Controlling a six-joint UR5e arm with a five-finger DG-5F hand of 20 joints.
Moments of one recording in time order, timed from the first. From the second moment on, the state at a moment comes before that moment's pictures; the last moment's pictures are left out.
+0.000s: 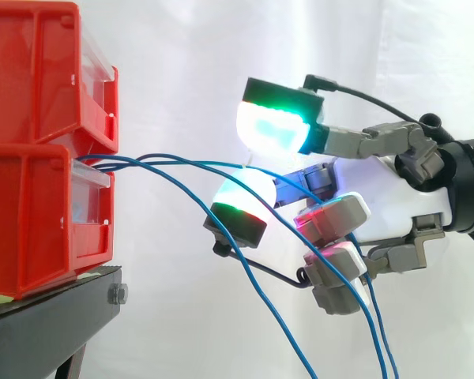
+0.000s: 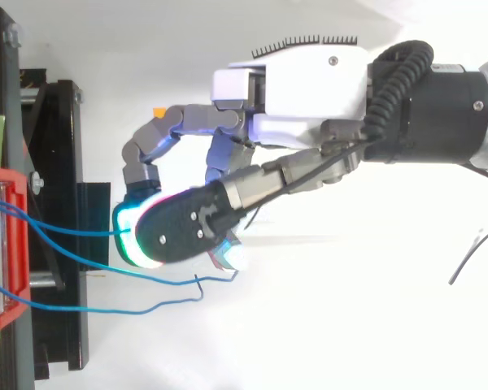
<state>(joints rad) 0.07 -2.29 -1.09 -3.05 -1.51 -0.02</state>
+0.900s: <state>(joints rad) 0.07 -2.29 -1.09 -3.04 -1.49 -0.02</state>
